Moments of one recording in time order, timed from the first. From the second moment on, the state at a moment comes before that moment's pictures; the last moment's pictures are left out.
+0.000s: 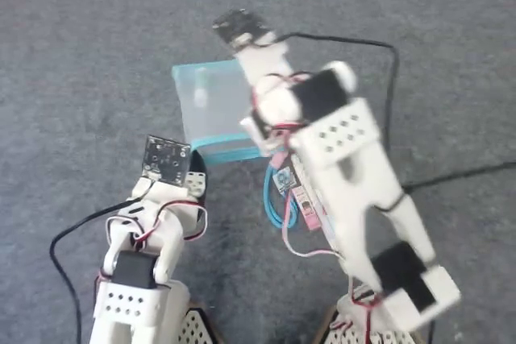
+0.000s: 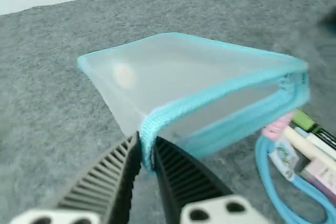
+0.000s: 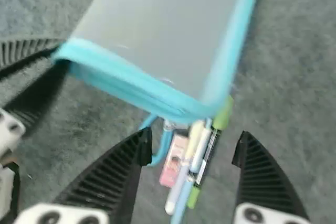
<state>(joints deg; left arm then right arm) 3.3 -85.7 85.3 45.8 -0.2 -34.0 -1.7 -23.0 100.3 7.5</state>
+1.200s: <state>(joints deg) -0.2 -85.7 85.3 45.8 -0.4 -17.6 -27.3 54.9 67.5 25.6</state>
